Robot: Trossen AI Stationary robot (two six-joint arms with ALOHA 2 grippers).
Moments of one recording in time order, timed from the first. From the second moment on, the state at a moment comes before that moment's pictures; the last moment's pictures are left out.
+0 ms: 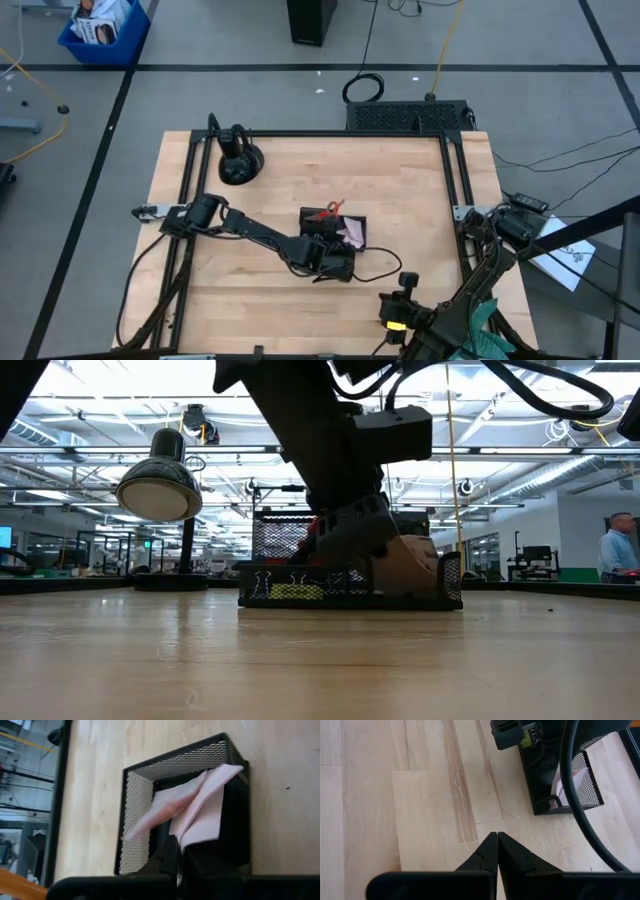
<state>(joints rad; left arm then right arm) -0.29 2.21 1.61 -0.48 -0.72 0.07 0.92 1.93 1.45 -1.15 0.76 1.03</state>
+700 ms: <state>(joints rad) -0.37 2.20 1.78 -0.73 -0.75 0.05 0.92 1.93 1.45 -1.14 0.76 1.03</state>
